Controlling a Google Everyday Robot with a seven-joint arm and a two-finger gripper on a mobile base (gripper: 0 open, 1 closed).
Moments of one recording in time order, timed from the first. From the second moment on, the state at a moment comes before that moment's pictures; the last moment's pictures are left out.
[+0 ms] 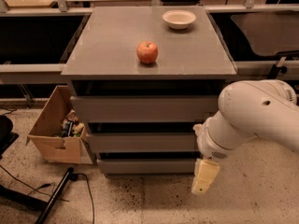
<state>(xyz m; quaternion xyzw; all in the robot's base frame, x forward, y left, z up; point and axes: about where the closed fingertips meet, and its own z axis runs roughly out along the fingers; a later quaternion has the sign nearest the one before) 0.427 -0.136 0.727 -0.63 0.76 0.04 0.13</state>
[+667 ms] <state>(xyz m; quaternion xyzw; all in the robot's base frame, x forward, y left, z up) 0.482 -0.136 0.639 -0.66 0.74 0.02 0.12</state>
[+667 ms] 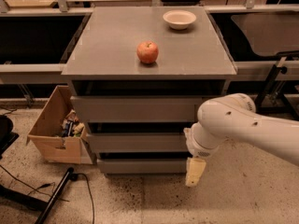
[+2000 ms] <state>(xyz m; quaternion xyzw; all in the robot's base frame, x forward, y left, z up) 0.601 -0.176 0.512 -0.69 0.71 -0.09 0.12</state>
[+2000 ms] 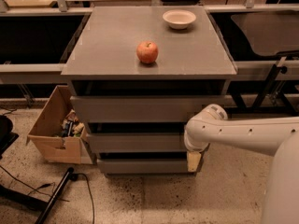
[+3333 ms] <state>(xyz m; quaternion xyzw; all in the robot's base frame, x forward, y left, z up) 0.650 -0.194 0.437 -0.68 0.73 -0.06 0.02</state>
